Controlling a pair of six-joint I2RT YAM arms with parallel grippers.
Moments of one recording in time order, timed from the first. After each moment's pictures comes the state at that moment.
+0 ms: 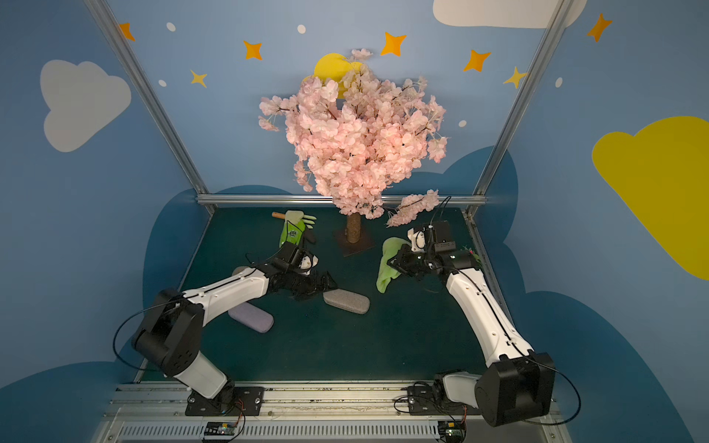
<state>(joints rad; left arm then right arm) -0.51 1.69 1.06 -0.41 0.49 -0.74 0.25 1.29 1.17 -0.75 -0.53 0.63</state>
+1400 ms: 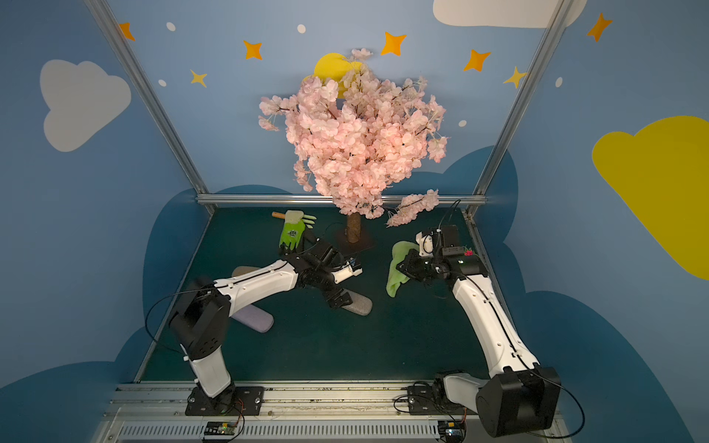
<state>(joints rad) -0.69 1.83 1.29 -0.55 0.30 0.44 0.19 1.23 1.14 -0.82 -0.48 0.55</state>
